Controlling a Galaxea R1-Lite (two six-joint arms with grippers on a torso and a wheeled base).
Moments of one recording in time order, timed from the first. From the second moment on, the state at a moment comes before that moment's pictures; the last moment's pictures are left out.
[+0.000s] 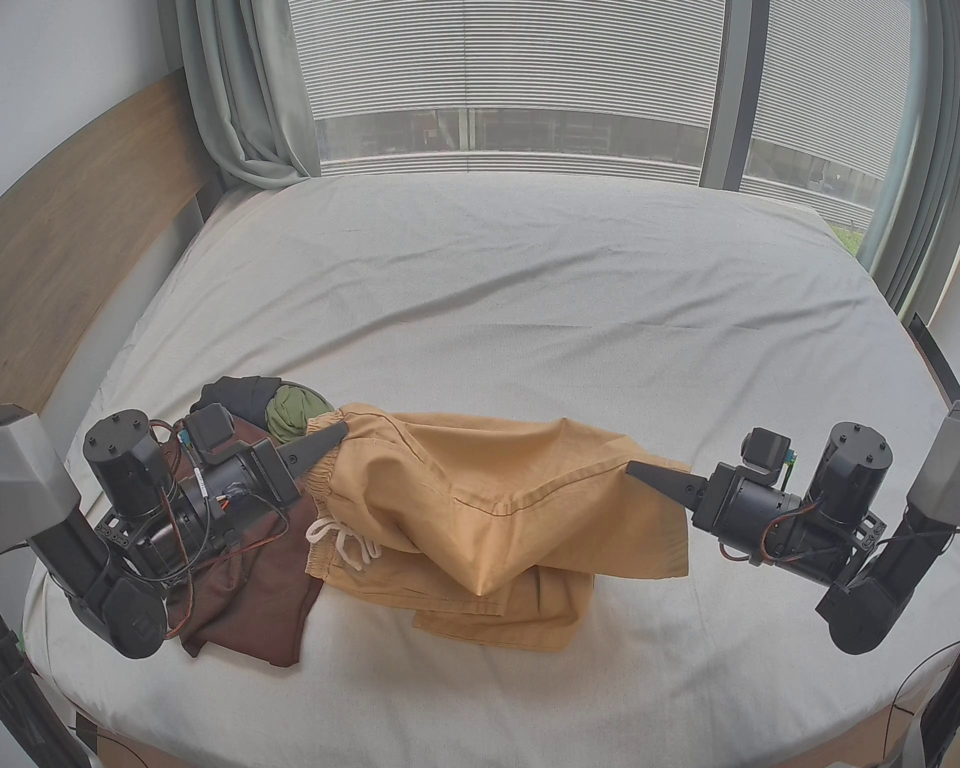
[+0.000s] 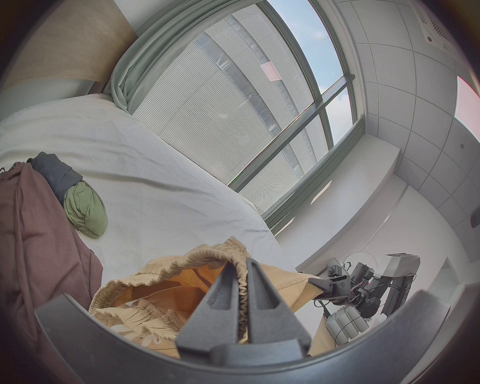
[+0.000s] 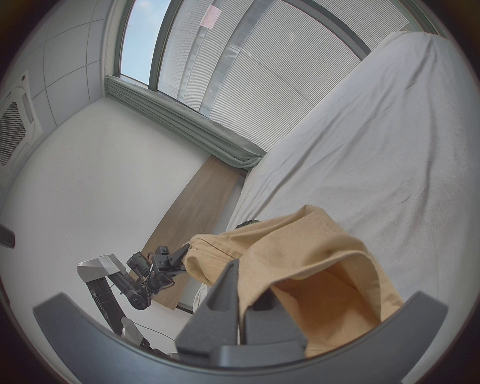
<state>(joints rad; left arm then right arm) -0.24 1.94 -0.42 -1.55 -0.49 -0.62 0.41 1.97 -0.39 -1.54 0.46 0.75</state>
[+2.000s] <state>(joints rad) -0.13 1.93 -0.42 -1.55 -0.53 -0.41 0.17 1.86 -0.44 -1.54 0.55 0.75</state>
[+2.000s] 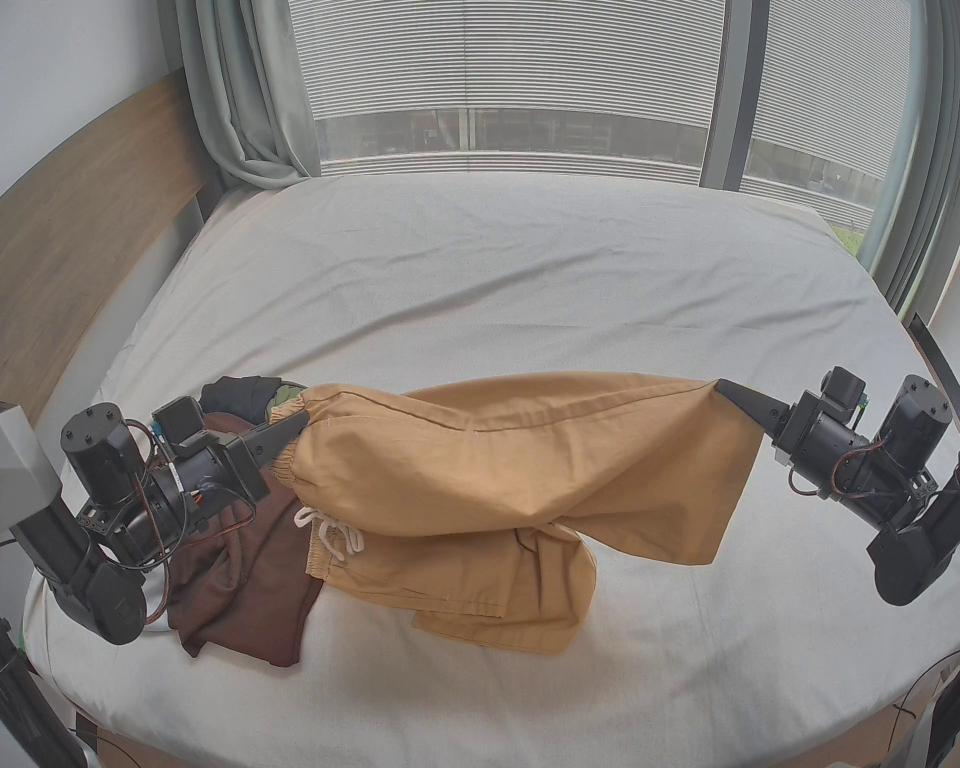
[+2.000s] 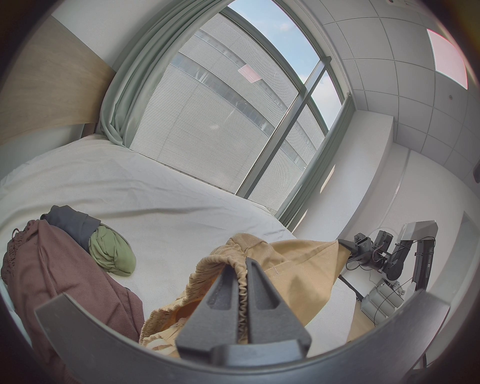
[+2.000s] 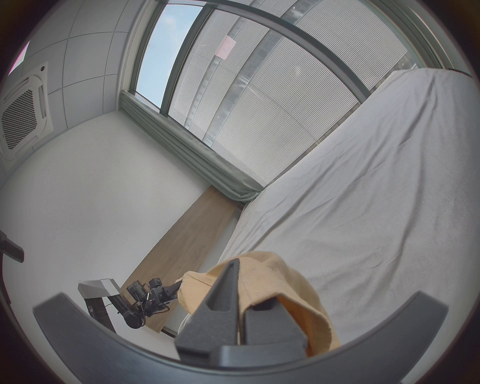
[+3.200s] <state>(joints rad) -0.09 1.97 -0.47 -1.55 -0.53 -0.37 0.09 1.88 -0.48 -1.54 0.55 0.75</state>
